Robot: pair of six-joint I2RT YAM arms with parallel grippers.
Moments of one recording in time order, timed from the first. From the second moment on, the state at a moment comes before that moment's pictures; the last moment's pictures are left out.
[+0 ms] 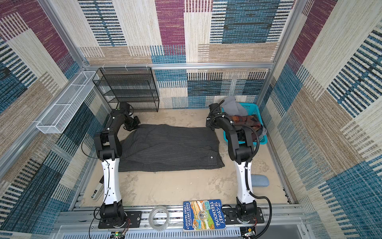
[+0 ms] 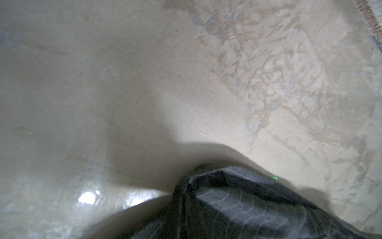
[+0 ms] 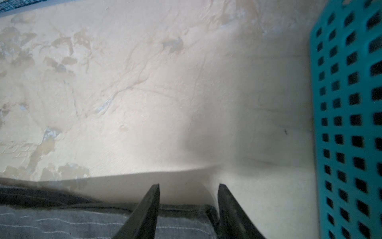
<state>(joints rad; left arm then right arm) 0.10 2.56 2.33 -0.98 0.21 -0.42 0.20 2.28 1.84 -0.56 0.06 0.32</state>
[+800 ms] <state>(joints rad) 0.11 2.47 2.17 -0.89 0.16 -0.43 0.20 2.26 1.76 -0.50 -0.04 0.34</state>
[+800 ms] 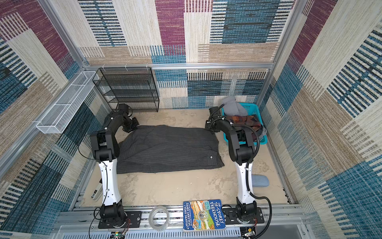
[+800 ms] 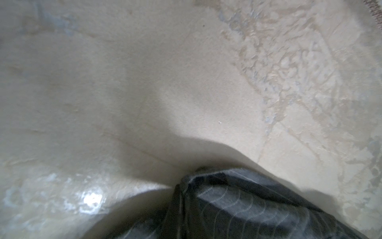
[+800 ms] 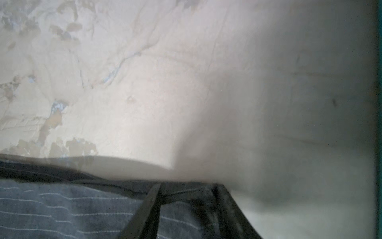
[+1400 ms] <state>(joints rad) 0.11 2.39 2.18 -0.88 0.19 -0.44 0.20 2.23 1.82 -0.49 -0.06 0.31</state>
